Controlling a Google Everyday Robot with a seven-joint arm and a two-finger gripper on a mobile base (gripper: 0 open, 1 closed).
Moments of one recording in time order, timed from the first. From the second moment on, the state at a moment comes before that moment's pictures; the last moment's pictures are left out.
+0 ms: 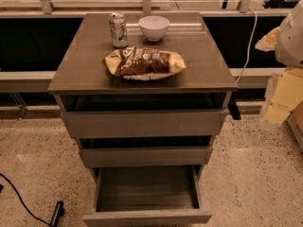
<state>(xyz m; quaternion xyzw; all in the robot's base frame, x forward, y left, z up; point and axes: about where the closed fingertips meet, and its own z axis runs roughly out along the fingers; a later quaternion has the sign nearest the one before) 0.438 -0.216 0.977 -0.60 0.78 -0.04 0.16</state>
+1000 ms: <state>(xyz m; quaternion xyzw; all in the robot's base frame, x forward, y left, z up) 0.500 -0.173 0.966 -0.65 0.73 -0.08 0.21</state>
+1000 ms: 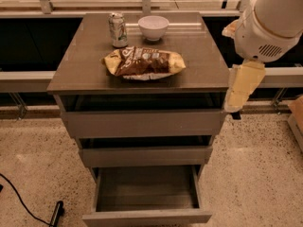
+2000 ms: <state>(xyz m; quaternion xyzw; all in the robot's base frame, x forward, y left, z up) 0.545 -0.111 0.975 -0.68 0.65 -0.10 0.31</state>
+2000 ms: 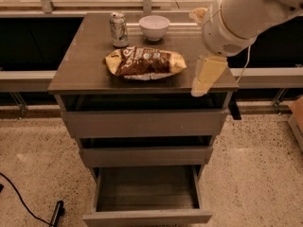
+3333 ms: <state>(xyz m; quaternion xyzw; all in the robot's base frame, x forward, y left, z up) 0.664 -0.007 0.901 -0.74 0.60 -0.12 0.28</state>
